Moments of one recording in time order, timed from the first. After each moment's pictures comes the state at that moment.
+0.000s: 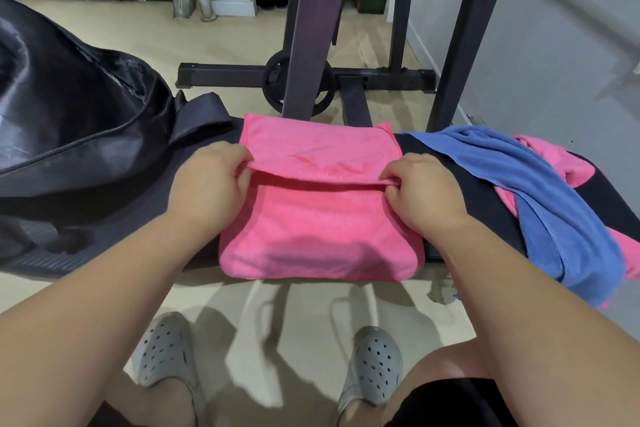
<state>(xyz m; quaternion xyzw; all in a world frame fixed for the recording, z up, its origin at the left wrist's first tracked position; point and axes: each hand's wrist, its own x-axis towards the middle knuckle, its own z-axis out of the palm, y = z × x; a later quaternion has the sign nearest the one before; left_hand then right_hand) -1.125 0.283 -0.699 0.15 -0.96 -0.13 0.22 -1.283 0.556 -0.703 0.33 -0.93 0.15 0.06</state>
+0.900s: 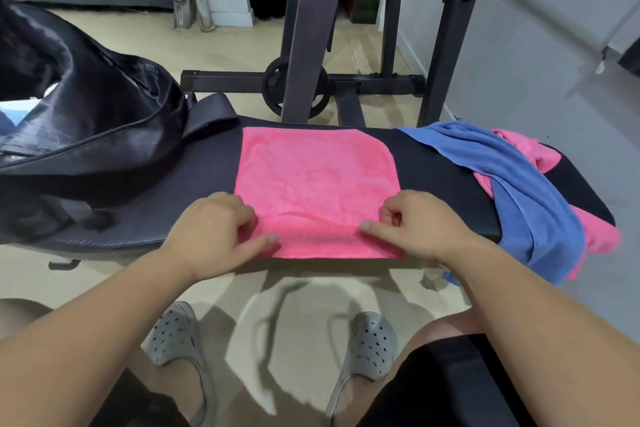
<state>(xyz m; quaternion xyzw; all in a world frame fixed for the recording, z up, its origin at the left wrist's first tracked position) -1.046 0.306 -0.710 0.01 -1.00 -0.05 0.06 -1.217 0.601 -0.692 0.34 -0.92 0.14 -0.11</state>
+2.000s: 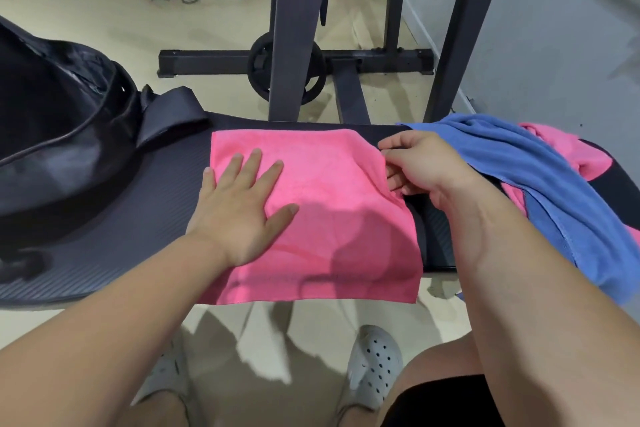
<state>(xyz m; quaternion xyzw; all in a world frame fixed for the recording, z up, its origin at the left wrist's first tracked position) -1.152 0.316 -0.738 0.14 -0.99 -0.06 -0.06 -1.329 0.540 -0.692 0.07 -0.83 0.49 -0.26</state>
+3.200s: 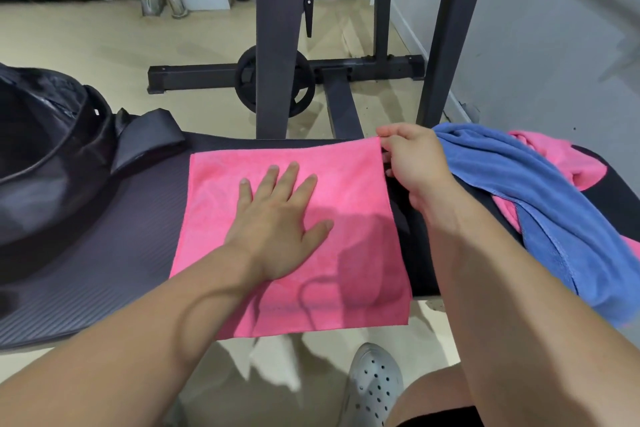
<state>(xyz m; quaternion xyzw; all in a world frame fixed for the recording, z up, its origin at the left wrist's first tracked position) -1.203 0.366 -0.740 0.09 -0.99 -0.08 -0.05 -1.365 0.530 -0.710 0.03 -0.80 0.58 -0.14</state>
